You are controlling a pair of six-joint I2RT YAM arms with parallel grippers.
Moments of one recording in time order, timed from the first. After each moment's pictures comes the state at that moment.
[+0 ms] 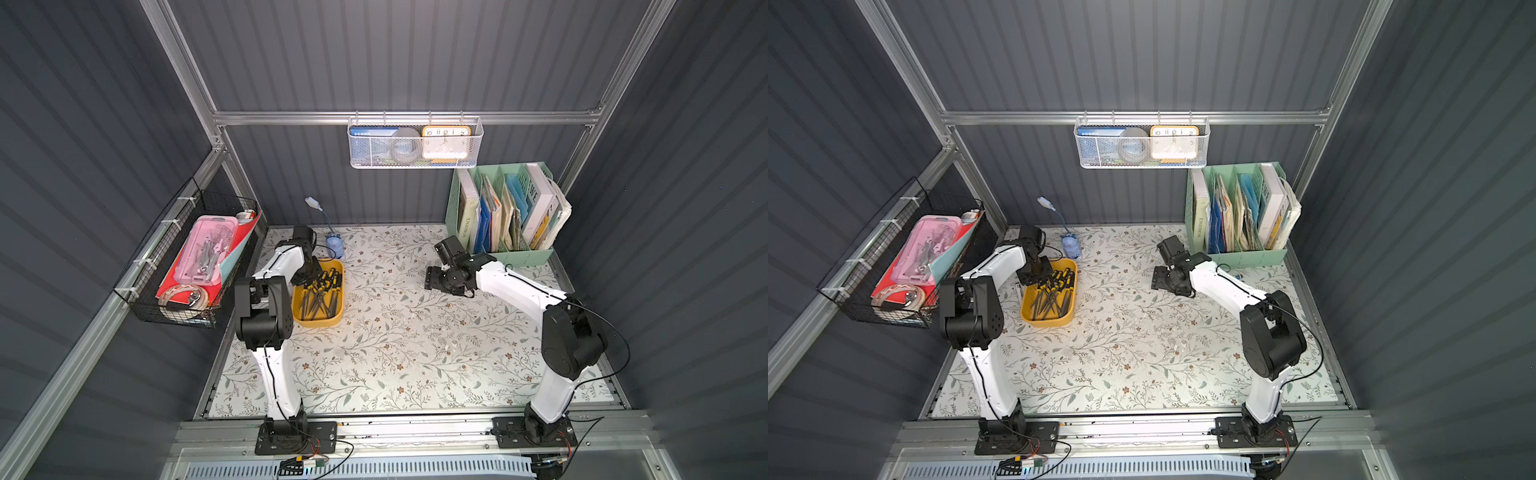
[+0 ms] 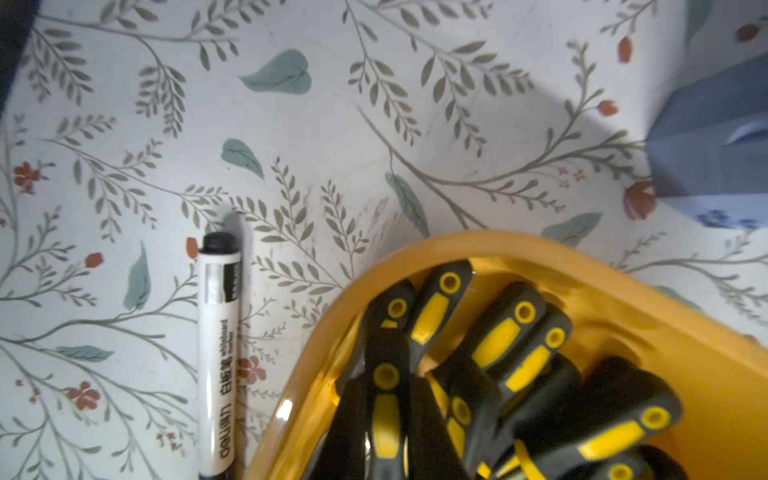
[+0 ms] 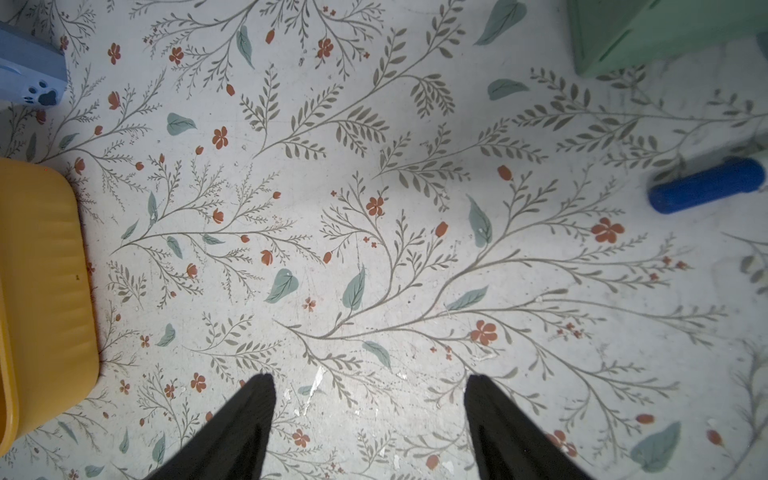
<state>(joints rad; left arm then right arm) 0.05 2.07 1.65 -0.78 -0.19 -0.46 0.50 1.81 1.39 -0.64 0.03 0.63</state>
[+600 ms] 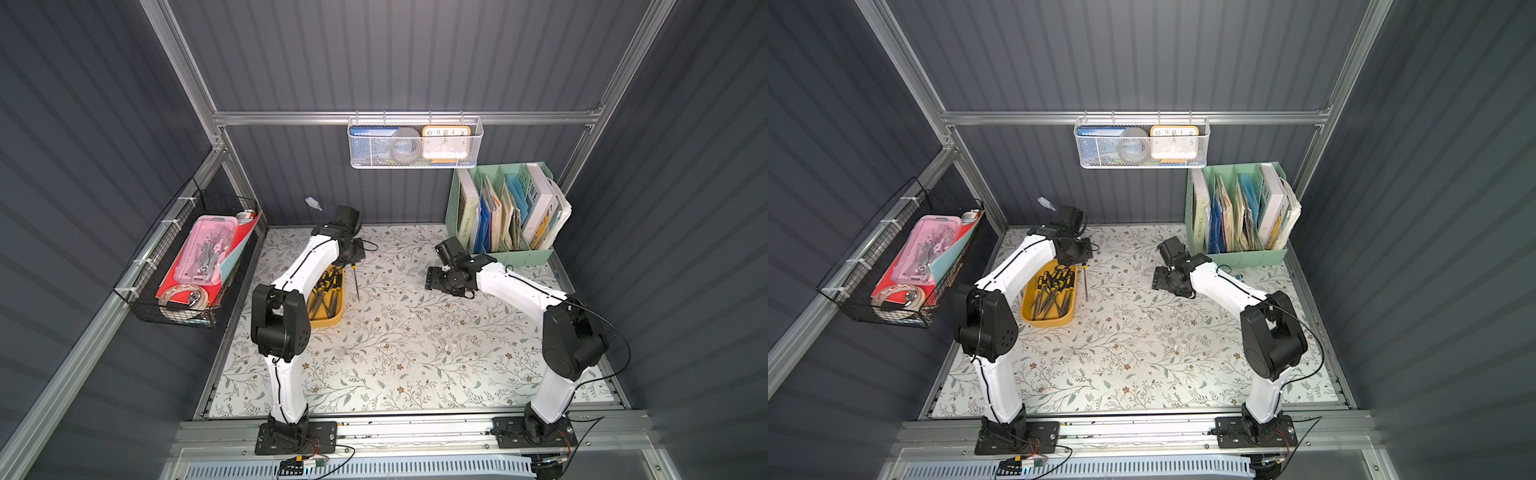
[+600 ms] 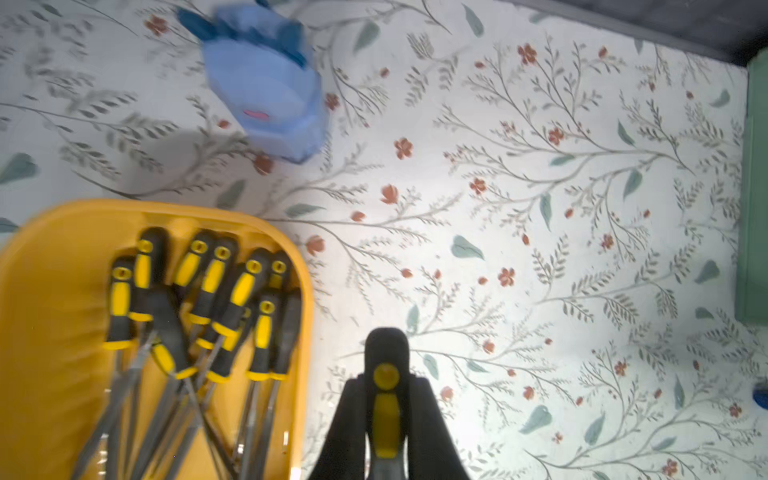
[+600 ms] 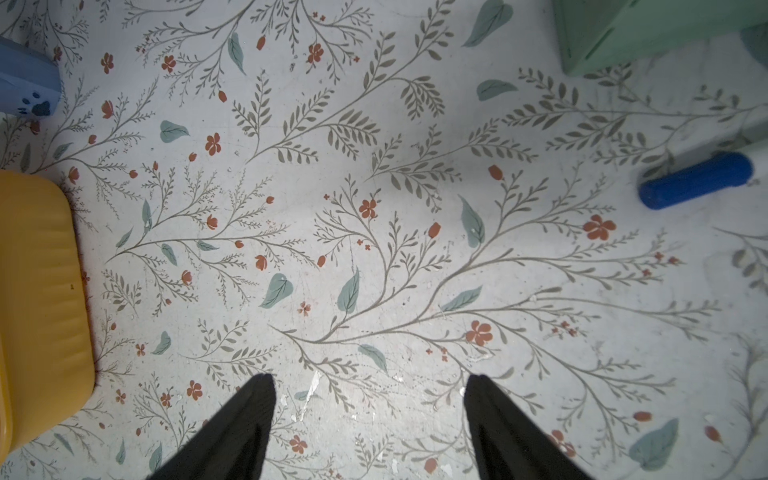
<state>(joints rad) -0.28 1.99 1.77 -0.84 -0.09 -0.45 0.50 1.80 1.37 -0.63 0.04 0.65</state>
